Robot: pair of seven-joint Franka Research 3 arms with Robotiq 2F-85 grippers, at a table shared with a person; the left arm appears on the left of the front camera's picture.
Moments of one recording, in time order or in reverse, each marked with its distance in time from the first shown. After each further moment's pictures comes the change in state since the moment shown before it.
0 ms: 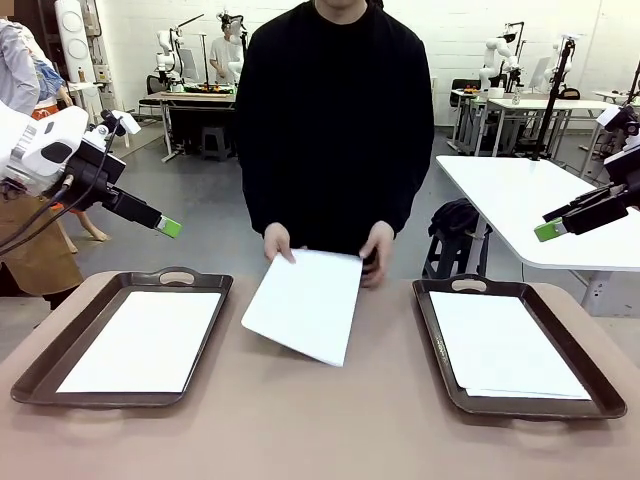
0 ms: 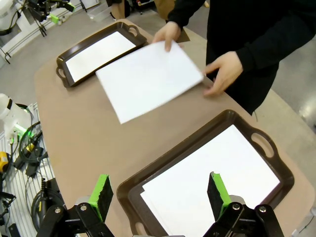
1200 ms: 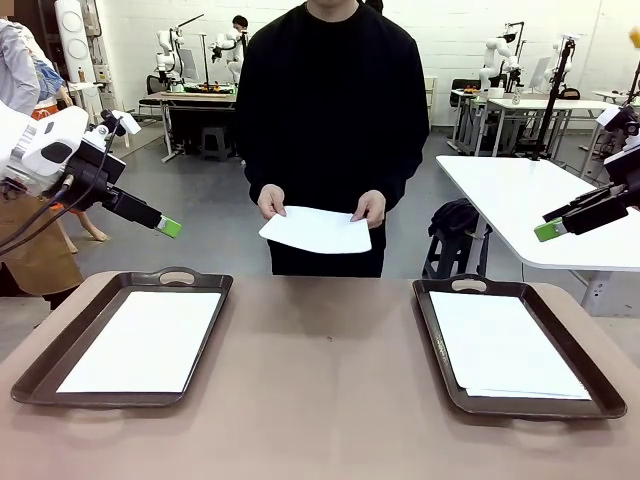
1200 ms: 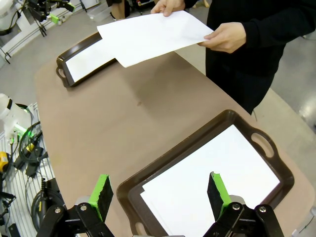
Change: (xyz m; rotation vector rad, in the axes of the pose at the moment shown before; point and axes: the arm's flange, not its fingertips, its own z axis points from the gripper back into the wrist) left arm 0.000 0.000 0.000 0.000 0.000 0.000; right arm 0.000 0.000 0.000 0.000 0.000 0.000
